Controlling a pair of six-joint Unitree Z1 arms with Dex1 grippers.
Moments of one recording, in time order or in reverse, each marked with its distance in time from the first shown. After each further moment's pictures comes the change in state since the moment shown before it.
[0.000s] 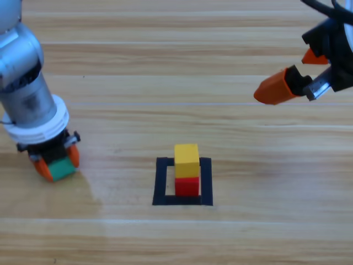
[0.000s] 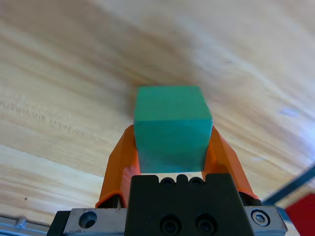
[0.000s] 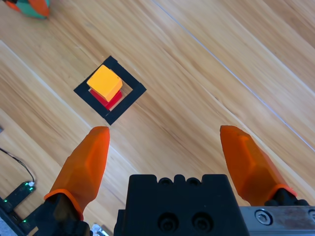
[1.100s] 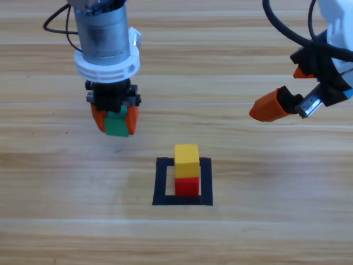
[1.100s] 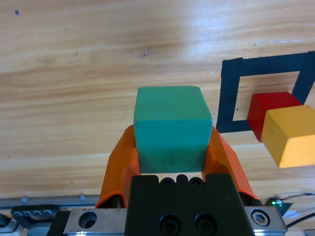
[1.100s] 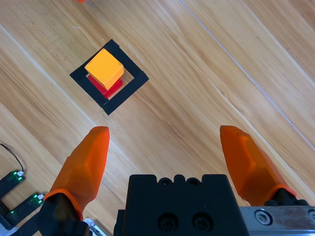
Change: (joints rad) arm 0 -0.174 0.274 -0.855 0.679 -0.020 0.492; arm 1 -0.001 0.041 0.012 0.000 0.020 -0.054
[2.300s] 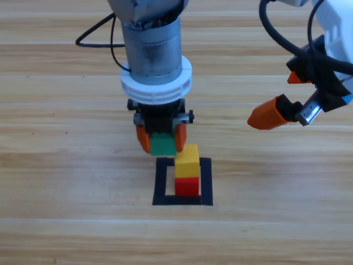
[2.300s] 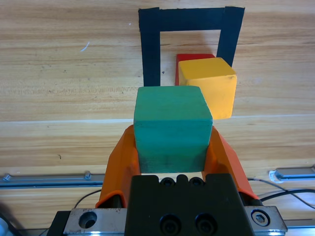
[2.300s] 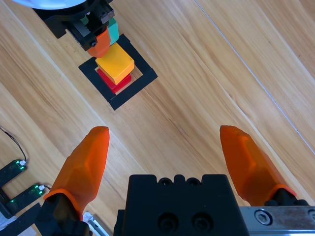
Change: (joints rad) arm 0 -0.213 -0.002 -0.065 0.001 -0.012 -0.313; arm 1 0.000 0.003 0.004 0.000 0.038 -0.051
